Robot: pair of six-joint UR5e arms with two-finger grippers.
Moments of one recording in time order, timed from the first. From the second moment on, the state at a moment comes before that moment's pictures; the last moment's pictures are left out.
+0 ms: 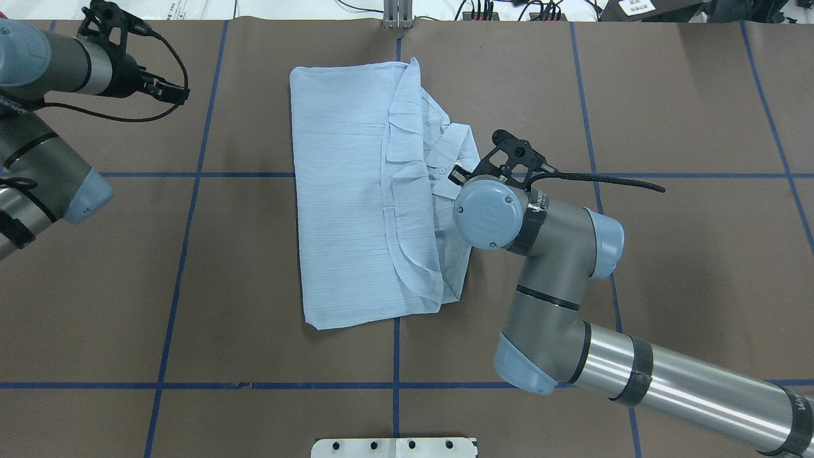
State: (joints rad) left arm -1.00 -2.00 -1.32 -2.42 -1.86 -0.50; right arm 0.48 -1.00 1.65 -1.50 1.31 1.86
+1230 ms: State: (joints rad) left arm -0.99 -1.96 -1.35 -2.42 -1.86 -0.51; right arm 0.38 -0.85 1.69 -1.66 1.38 1.30
